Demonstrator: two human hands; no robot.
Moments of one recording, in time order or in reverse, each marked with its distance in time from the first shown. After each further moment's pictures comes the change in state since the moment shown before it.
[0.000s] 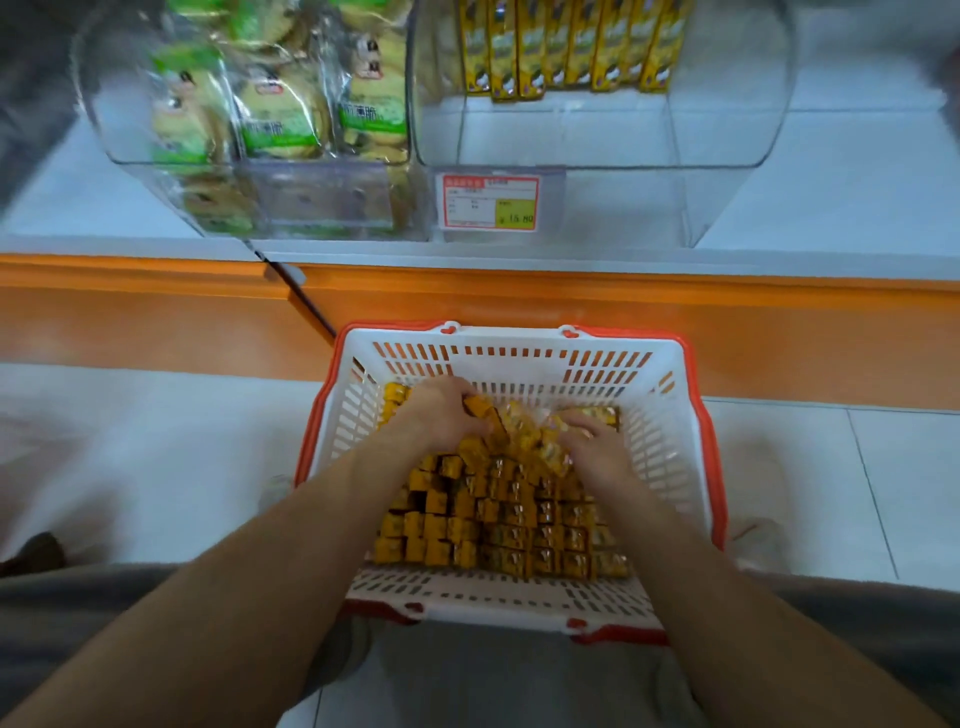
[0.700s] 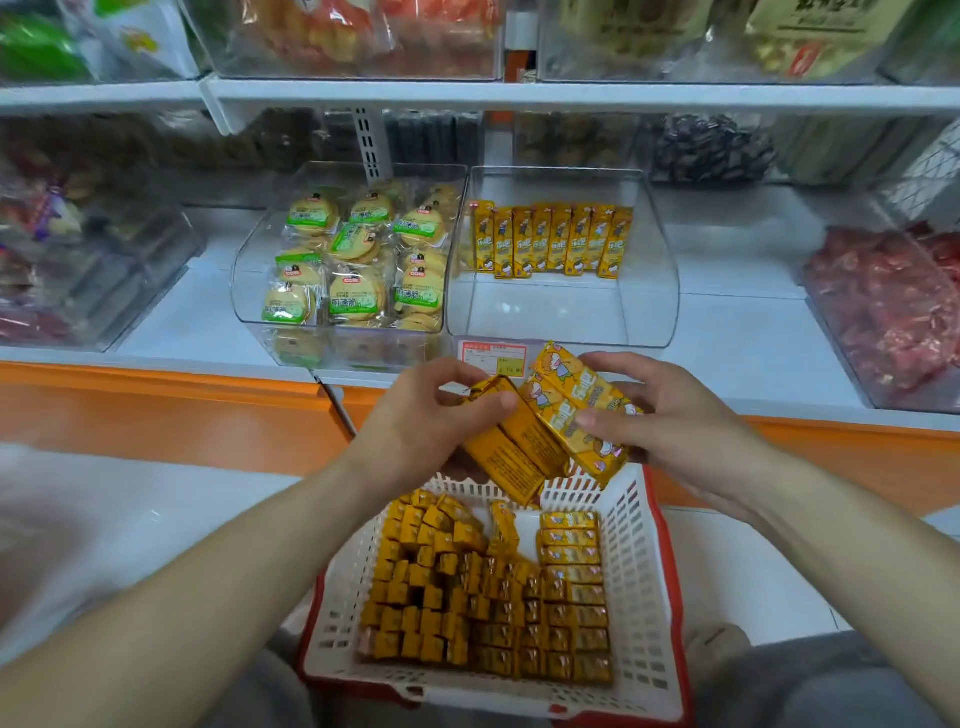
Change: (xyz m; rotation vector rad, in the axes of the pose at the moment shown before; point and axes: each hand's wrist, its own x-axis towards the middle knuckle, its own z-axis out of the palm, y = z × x) left_hand -0.170 0.110 -0.137 -0.679 0.194 0.315; right_hand -0.161 -0.220 -0.099 0.018 -0.388 -0.484
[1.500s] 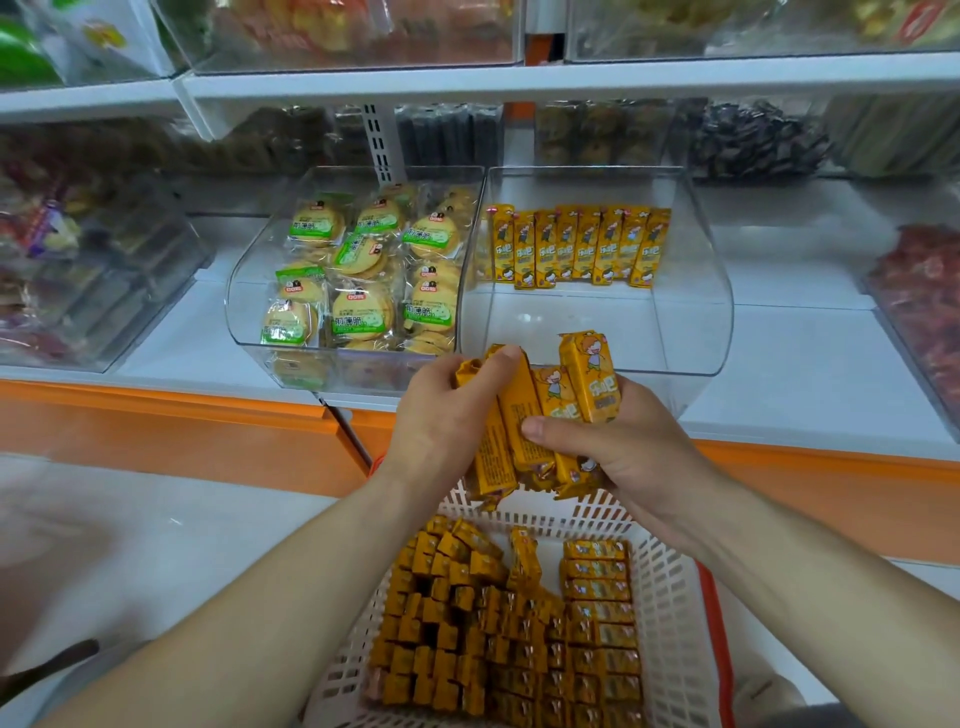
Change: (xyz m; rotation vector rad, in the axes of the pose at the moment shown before) left_hand 0.050 0.001 0.015 -0.145 0.293 -0.066; right_hand 0.057 0.015 0.039 0.176 0.003 -0.010
